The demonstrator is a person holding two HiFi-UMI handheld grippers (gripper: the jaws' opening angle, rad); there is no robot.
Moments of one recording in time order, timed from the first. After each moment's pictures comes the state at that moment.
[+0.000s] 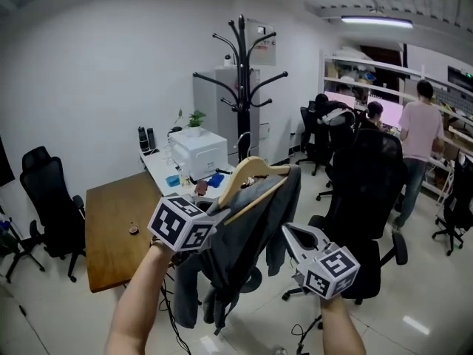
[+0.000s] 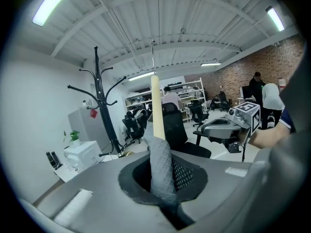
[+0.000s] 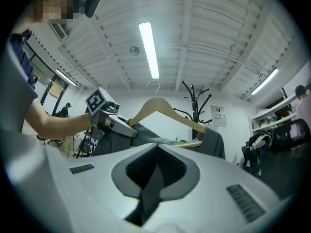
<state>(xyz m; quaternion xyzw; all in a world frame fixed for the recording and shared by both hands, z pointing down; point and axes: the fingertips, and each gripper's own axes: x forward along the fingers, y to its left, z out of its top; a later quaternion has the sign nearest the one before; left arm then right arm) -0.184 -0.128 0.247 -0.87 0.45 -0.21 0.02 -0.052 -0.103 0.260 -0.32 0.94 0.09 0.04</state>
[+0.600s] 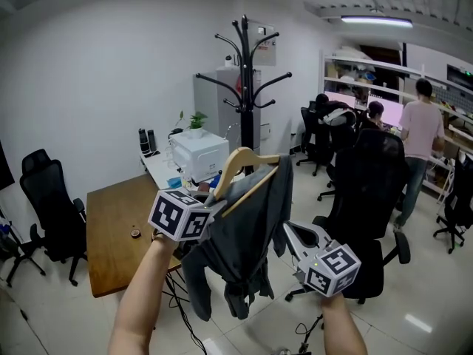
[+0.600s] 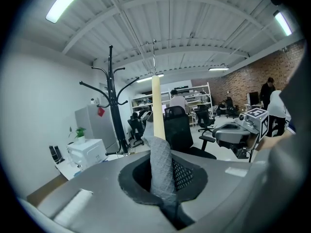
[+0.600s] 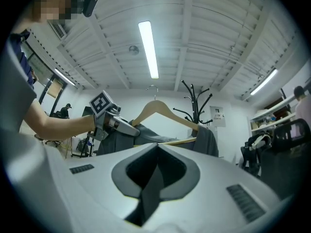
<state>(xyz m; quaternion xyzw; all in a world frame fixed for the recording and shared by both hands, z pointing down) -0.219 -0.158 0.236 -0.86 0.47 -0.18 0.00 -0.068 -0.114 0.254 -0.33 0.94 0.09 0.04</state>
